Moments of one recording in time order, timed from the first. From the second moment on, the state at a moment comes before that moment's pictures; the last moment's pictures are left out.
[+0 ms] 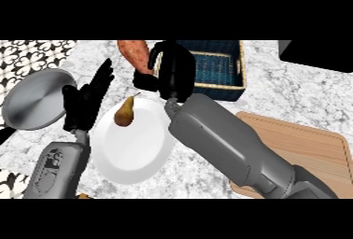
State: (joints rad) left arm -0.36 0.12 0.01 -1.41 -0.07 0.02 0.19; right arm -1.08 0.00 0.63 -0.95 0.46 -0.87 0.82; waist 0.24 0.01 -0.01
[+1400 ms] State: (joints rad) left arm -0.37 0.15 0.05 -1.38 -0.08 0.04 0.17; right arm -1.65 0.00 0.65 -0.37 0.45 -0.91 1.15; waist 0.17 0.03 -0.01
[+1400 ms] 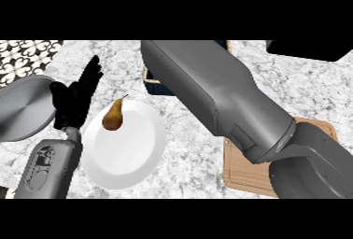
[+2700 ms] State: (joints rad) left arm -0.32 0.17 0.09 -1.41 -0.06 0.05 0.15; right arm -1.58 0.00 0.79 -0.17 0.45 -0.71 1.00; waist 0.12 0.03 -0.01
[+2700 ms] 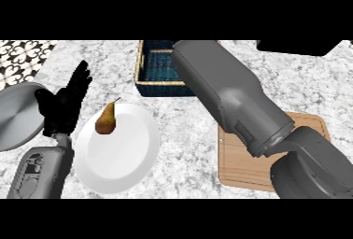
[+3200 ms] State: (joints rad) left arm -0.30 0.18 0.10 -1.42 -0.05 0.03 0.14; right arm -1.63 0.00 0.88 -0.13 0.54 -0.50 0.98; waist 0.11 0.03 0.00
